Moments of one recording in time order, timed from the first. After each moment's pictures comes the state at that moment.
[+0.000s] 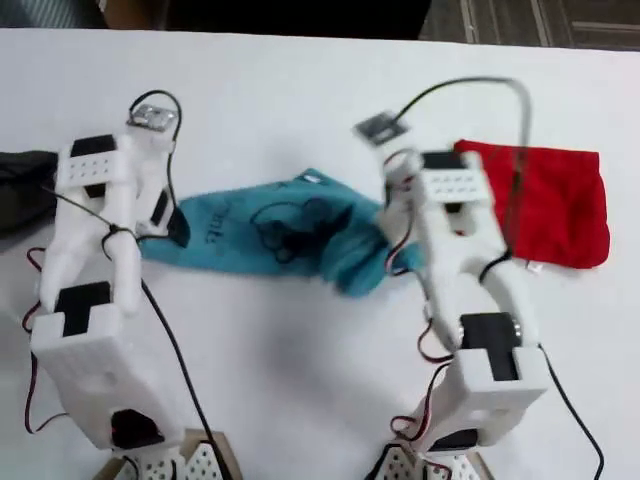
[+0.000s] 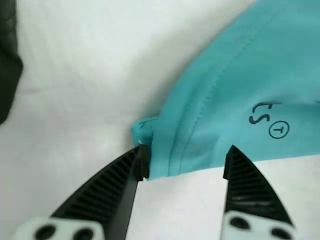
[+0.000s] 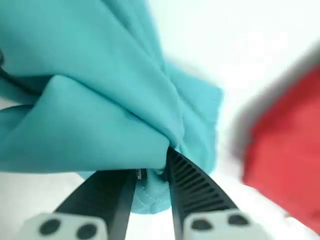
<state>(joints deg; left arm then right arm) -17.8 20.5 -1.0 76.2 -22.4 -5.1 11.0 3.5 75.1 28.3</state>
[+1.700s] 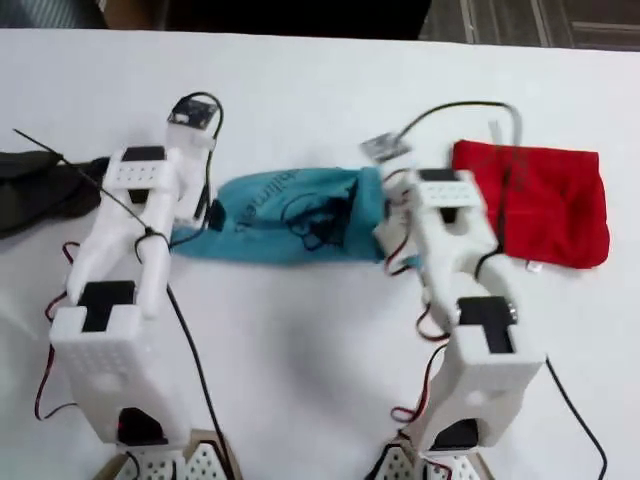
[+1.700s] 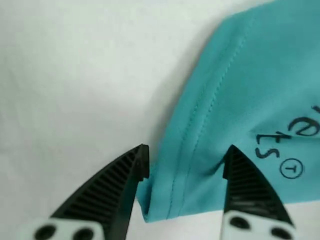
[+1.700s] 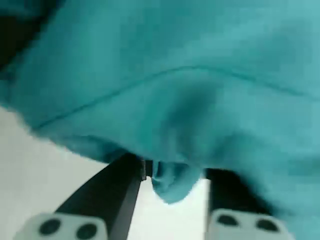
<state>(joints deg) -9.9 20.6 5.0 60.6 -14.5 -4.4 18.2 11.7 63.8 25.4</state>
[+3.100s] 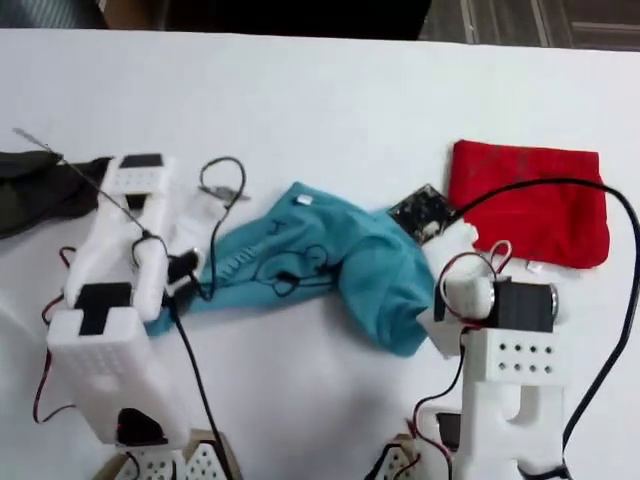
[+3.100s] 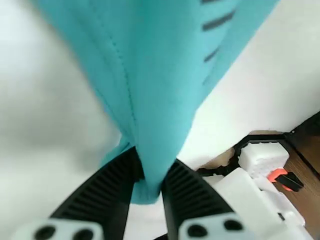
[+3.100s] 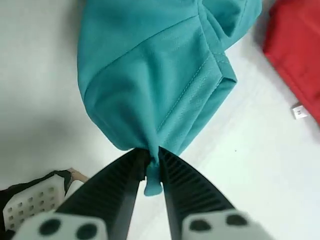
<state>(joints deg) -10.8 19.3 8.1 100.5 -42.9 0.2 -49.3 39.4 95.2 40.4</state>
